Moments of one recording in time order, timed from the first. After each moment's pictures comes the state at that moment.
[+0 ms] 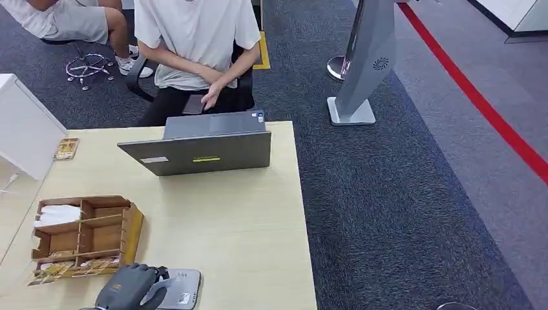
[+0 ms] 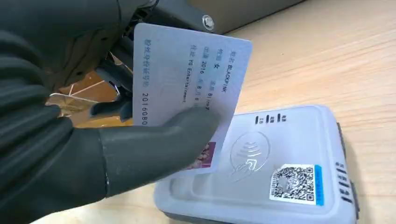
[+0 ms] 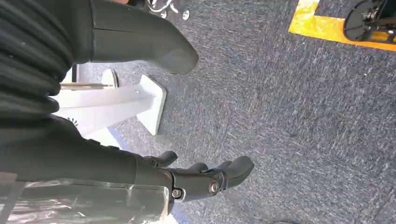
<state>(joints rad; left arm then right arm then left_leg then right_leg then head) 0.15 0.49 -0.64 -1.82 -0.91 -0.29 0.14 0.56 0.30 -0.38 -1.34 0.98 0.30 0.29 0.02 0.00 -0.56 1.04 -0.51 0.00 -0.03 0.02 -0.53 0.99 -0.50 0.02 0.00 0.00</state>
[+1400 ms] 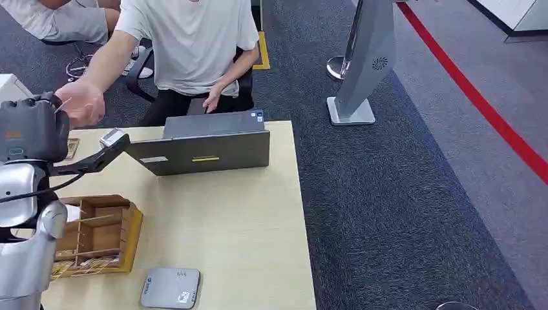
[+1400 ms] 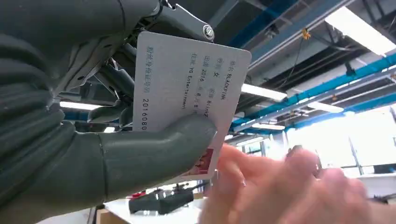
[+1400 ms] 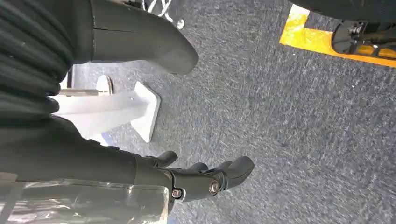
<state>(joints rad) -0.53 0.24 -0.31 -1.48 -1.49 0.02 0.22 0.51 0.30 -0.37 -1.25 0.96 0.27 0.29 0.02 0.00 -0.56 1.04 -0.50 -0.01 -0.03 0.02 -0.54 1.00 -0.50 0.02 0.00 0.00</state>
